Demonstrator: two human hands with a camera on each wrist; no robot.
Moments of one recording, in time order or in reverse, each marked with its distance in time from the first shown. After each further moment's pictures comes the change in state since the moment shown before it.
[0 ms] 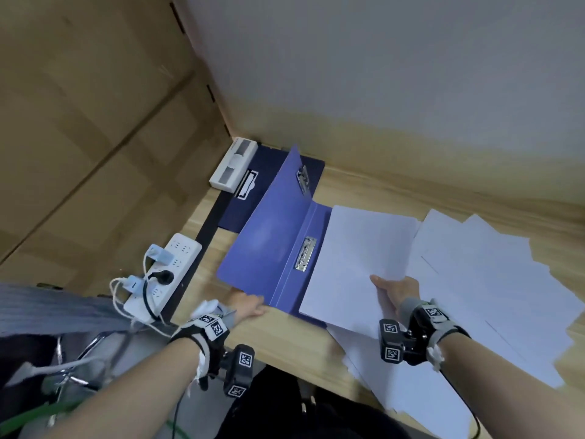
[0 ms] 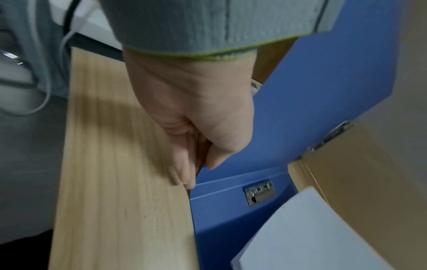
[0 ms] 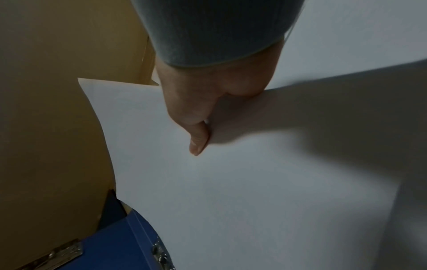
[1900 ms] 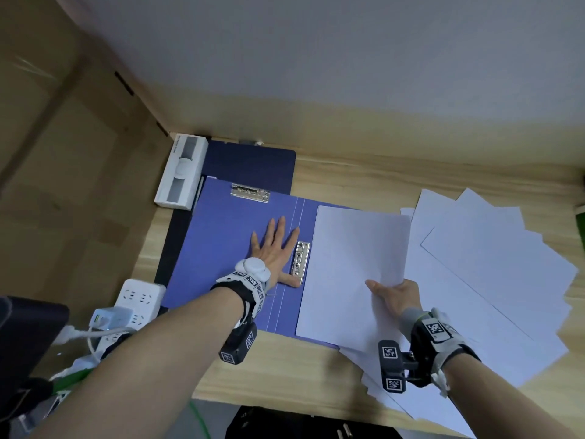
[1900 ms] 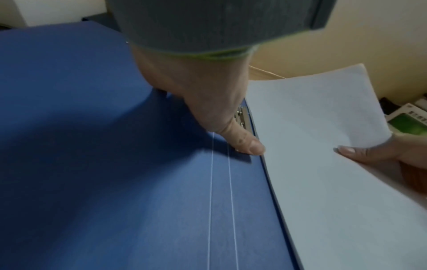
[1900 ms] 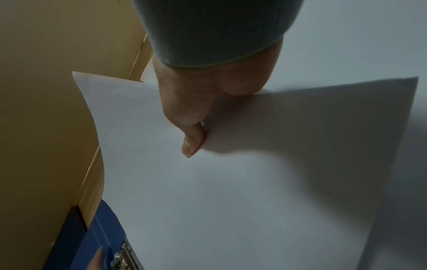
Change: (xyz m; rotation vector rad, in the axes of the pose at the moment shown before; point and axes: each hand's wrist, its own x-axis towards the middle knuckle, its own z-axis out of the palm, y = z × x) left_hand 0.126 0.136 0.045 1.385 -0.151 0.778; right_hand 0.013 0.005 0.024 -0.062 0.126 0.089
